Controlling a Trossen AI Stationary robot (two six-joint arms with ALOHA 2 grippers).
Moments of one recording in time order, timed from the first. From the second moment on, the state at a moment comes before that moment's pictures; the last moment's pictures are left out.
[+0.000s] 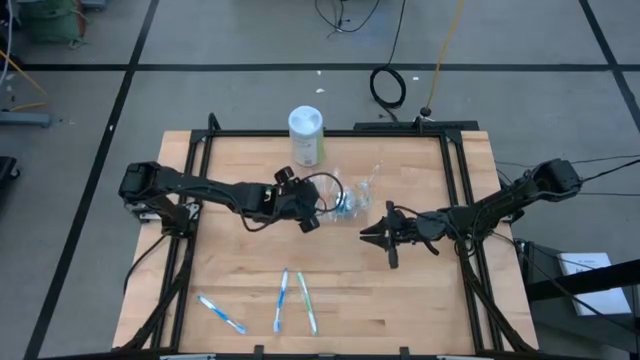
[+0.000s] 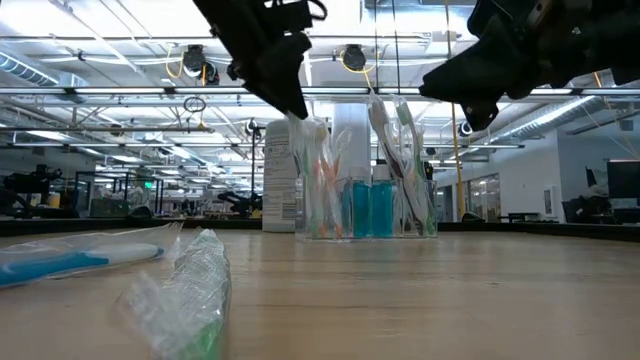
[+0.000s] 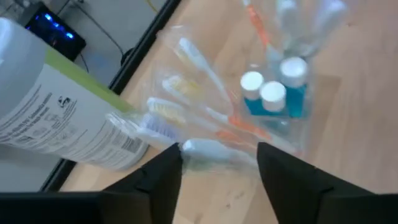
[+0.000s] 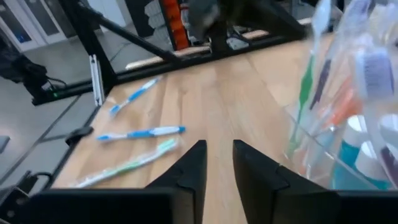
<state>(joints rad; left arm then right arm) -0.09 1.63 1.24 -0.50 -0.60 -0.22 0.29 1.19 0.36 0.62 0.26 0.33</state>
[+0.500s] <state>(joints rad) -0.18 1.49 1.25 -0.72 -0.51 -0.23 0.28 1.21 0.36 0.62 0.26 0.28</state>
